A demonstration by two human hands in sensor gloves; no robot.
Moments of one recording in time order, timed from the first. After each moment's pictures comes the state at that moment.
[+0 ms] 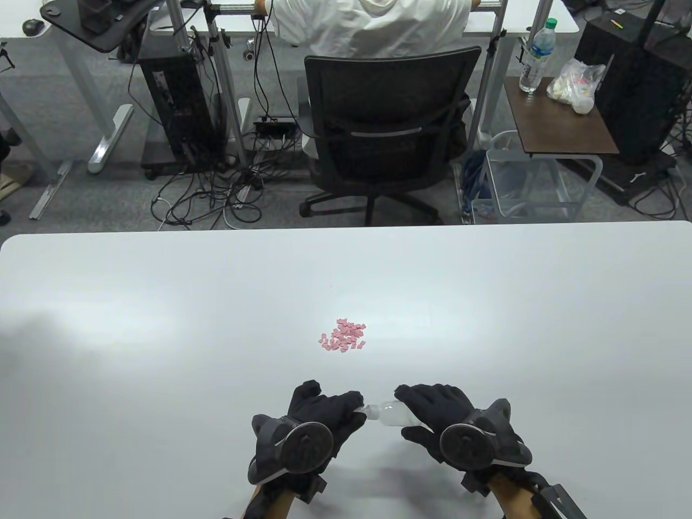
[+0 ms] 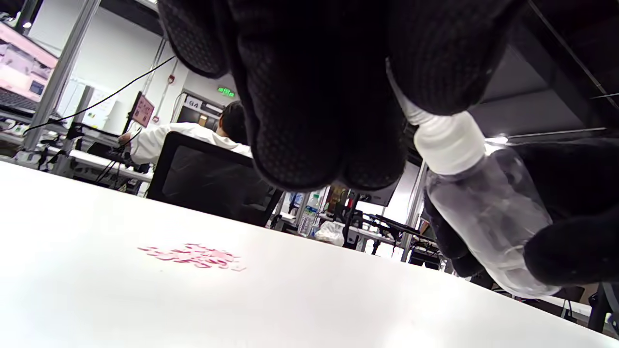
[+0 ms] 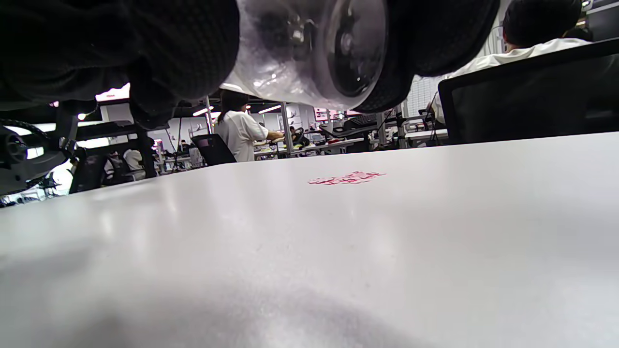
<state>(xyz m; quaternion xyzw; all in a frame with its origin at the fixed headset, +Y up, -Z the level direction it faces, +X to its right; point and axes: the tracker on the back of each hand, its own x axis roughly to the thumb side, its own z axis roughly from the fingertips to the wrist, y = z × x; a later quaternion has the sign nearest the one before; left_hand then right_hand) -0.113 -0.702 -0.256 0.11 -0.23 0.18 0.95 0.150 -0.727 -0.263 0.32 -0.08 0.93 0.14</state>
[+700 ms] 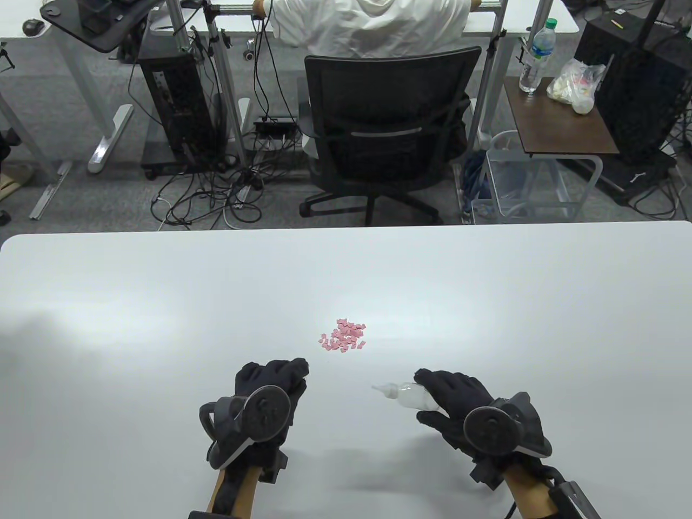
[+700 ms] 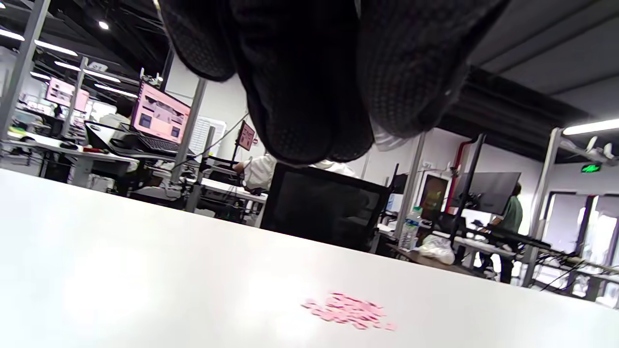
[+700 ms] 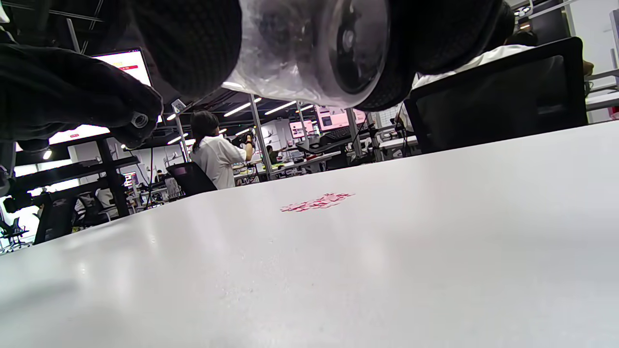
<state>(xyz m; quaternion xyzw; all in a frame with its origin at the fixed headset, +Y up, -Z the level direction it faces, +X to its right) -0.171 -0.675 -0.280 0.11 -0.08 0.12 0.98 0.176 -0.719 -0.274 0.27 -0.09 0.94 0.18</state>
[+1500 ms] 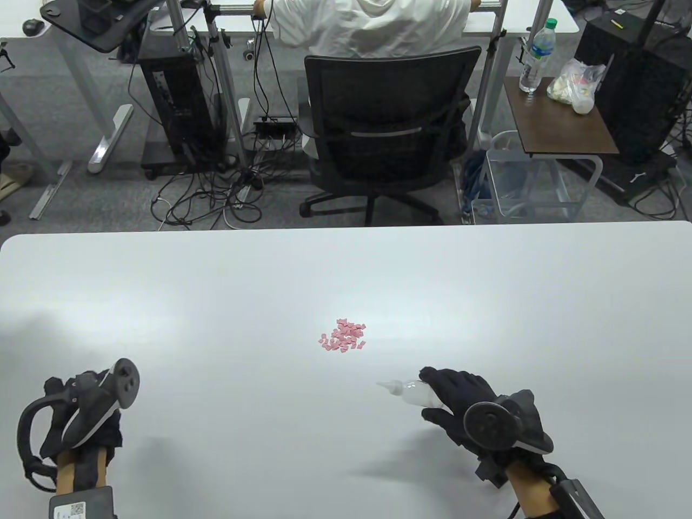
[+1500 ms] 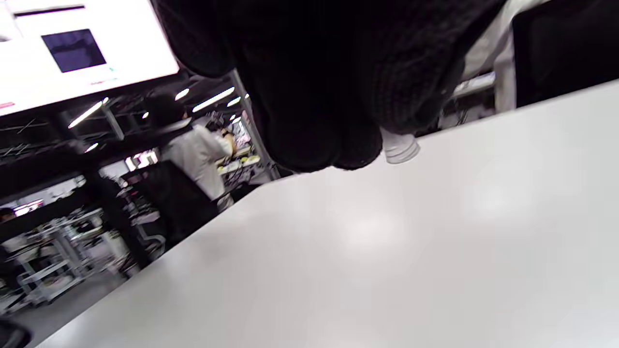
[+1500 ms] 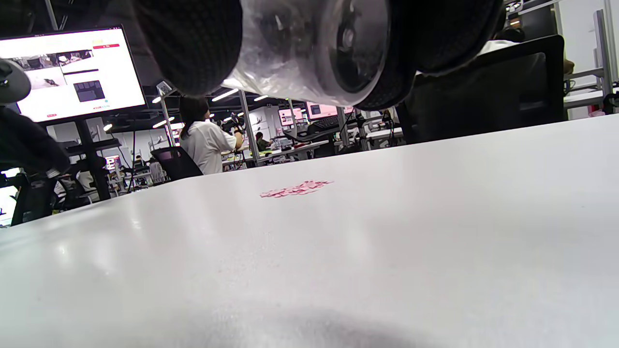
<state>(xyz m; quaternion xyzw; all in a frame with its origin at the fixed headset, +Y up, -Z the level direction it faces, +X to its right) -0.406 -0.688 -0.293 -0.05 0.18 -0.18 0.97 0.180 -0.719 -0.278 0.26 -0.07 0.95 0.15</state>
